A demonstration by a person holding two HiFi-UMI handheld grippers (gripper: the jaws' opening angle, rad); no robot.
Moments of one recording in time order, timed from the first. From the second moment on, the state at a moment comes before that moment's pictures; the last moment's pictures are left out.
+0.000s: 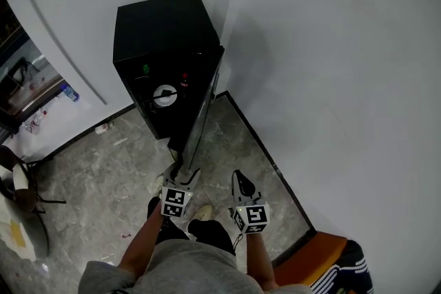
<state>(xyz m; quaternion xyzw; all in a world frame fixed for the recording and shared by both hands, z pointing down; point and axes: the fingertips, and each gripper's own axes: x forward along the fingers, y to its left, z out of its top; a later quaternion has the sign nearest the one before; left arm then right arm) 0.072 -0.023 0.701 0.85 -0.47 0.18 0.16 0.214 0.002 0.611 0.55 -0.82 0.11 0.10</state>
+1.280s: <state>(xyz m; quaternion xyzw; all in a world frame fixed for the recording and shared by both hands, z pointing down) 0.160 -0.007 0.700 0.85 -0.47 0.18 0.18 0.300 0.062 0.608 0.63 -0.76 0.14 0.09</state>
